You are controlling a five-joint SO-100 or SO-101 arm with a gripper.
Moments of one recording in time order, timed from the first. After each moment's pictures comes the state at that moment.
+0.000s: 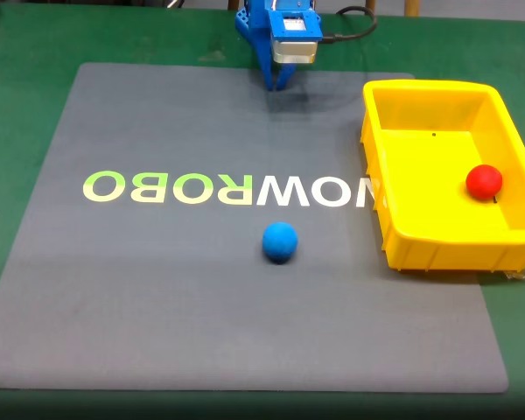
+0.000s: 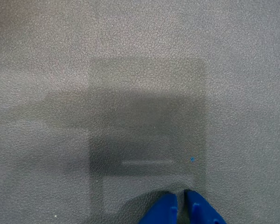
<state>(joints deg) 2.0 189.8 175.9 78.0 -92.8</state>
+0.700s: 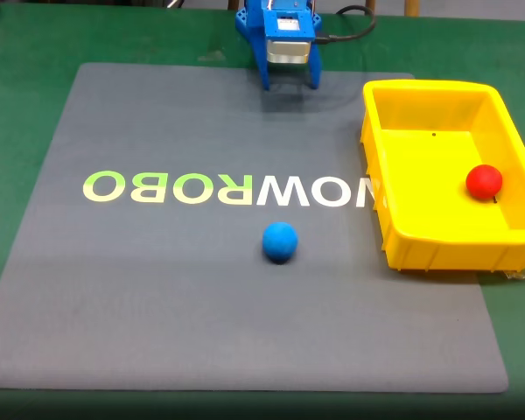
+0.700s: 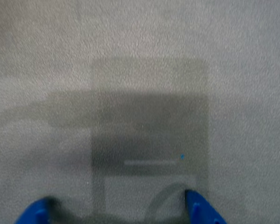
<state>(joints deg) 3.2 189.8 175.9 78.2 -91.3</state>
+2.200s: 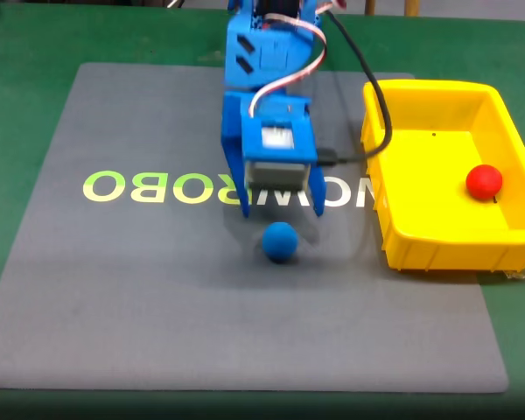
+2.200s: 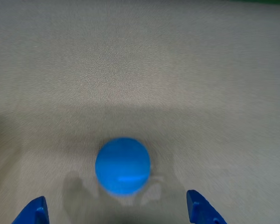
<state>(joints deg) 3.9 53.8 55.1 49.9 -91.1</state>
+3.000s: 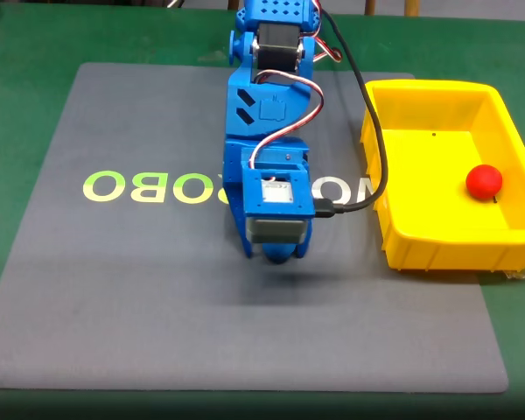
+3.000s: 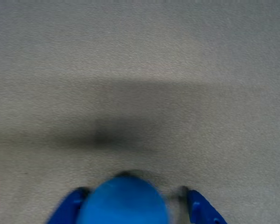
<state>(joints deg) 3.2 39.4 42.4 49.8 -91.1</state>
